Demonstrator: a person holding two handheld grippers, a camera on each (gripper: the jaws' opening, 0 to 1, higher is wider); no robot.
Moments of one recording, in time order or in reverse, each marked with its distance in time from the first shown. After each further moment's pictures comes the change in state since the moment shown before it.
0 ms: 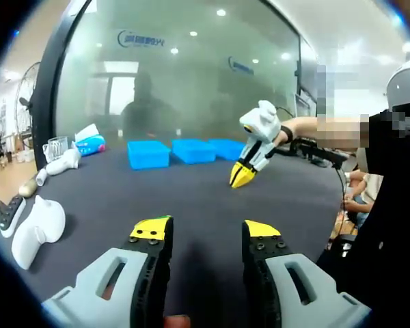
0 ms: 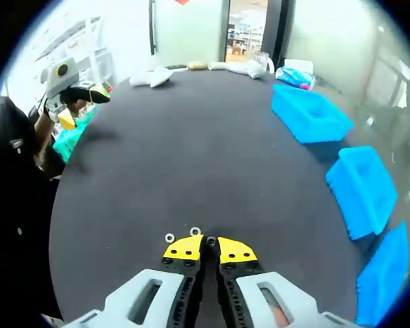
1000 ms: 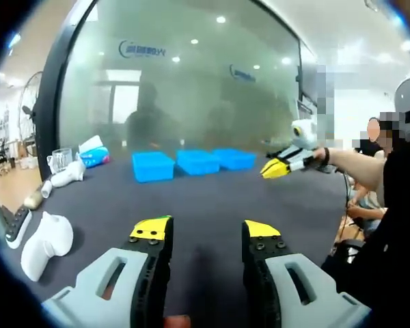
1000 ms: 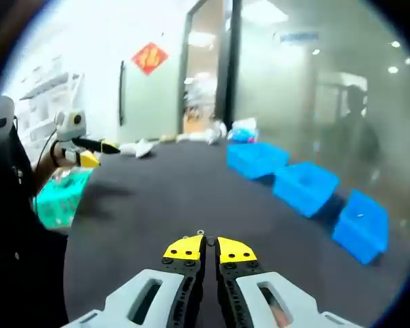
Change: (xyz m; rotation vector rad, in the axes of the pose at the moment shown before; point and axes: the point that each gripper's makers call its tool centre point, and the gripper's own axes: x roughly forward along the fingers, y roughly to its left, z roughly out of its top) left arm -0.002 0.004 0.023 0.026 -0.050 0.025; right arm -0.105 0.015 -0.010 0.211 -0.543 -0.313
